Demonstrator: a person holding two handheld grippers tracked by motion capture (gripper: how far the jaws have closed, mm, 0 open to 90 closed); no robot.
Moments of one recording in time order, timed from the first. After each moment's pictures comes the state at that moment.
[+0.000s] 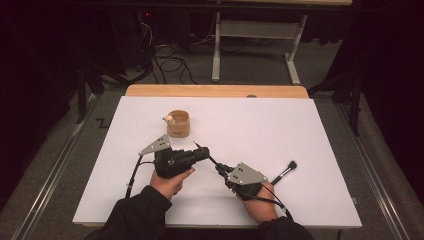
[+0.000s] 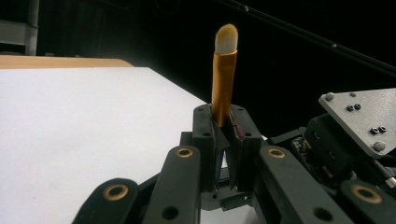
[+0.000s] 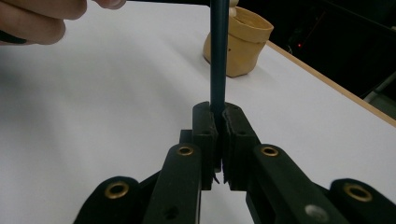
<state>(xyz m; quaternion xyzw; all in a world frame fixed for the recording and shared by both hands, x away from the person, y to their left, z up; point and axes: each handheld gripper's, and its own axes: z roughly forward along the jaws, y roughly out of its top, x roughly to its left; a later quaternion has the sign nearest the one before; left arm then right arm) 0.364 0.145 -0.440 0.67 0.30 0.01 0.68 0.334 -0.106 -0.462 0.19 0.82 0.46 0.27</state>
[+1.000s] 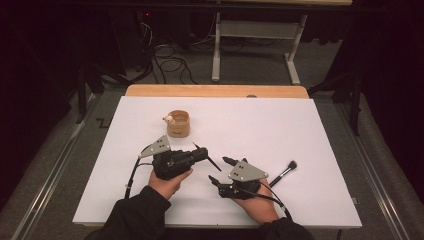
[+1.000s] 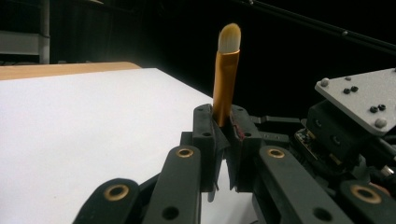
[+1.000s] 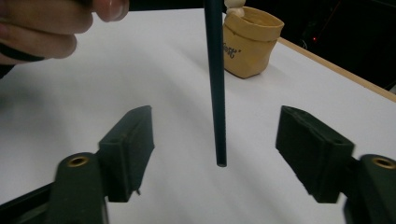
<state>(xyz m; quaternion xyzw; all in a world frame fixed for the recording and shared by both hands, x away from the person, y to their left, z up) 0.360 0.148 -0.439 0.68 0.29 0.04 0.67 0.338 -0.105 -0.463 0.21 0.81 0.49 0.23</state>
